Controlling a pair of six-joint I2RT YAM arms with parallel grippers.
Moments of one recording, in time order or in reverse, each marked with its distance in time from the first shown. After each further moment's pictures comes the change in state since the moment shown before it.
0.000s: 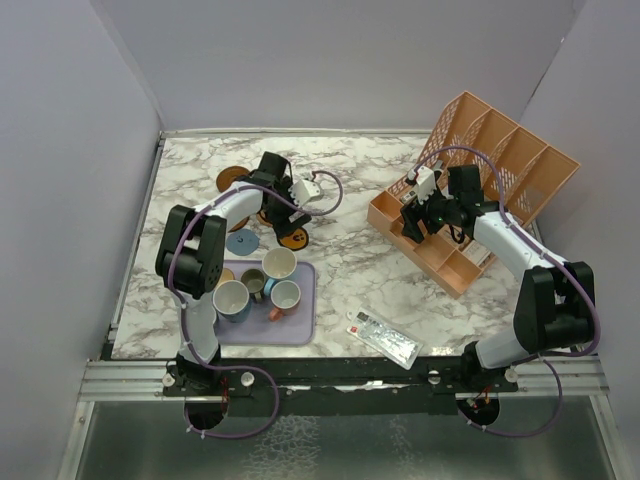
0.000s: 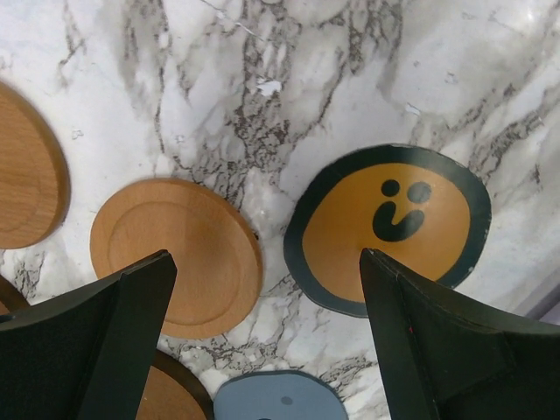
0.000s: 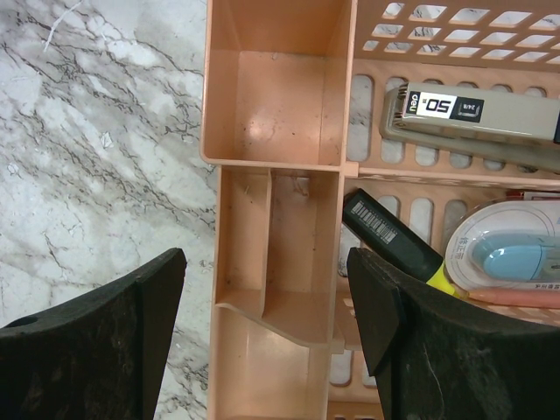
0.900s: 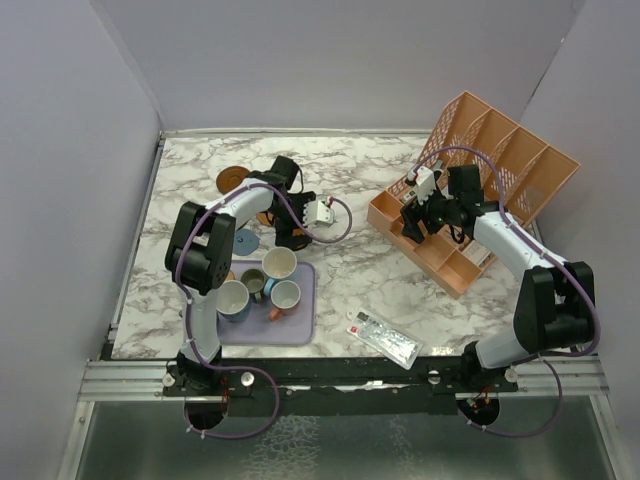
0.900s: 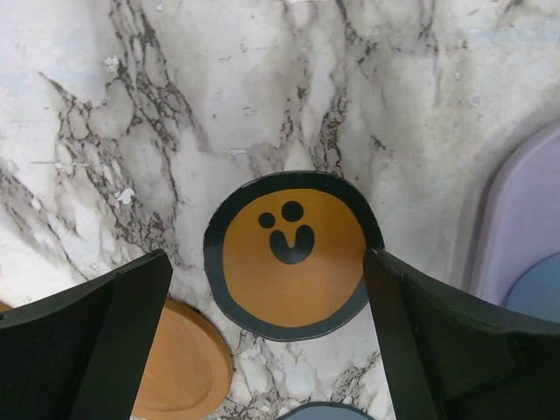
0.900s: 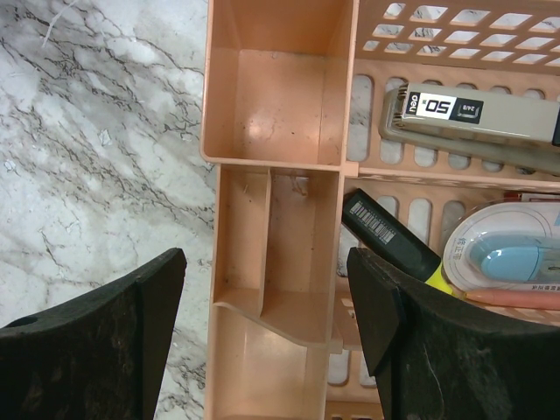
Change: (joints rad) left arm -0.051 0.059 0.085 -0.235 0.174 0.473; right arm 0.000 0.000 0.000 -0.002 0.000 -0.015
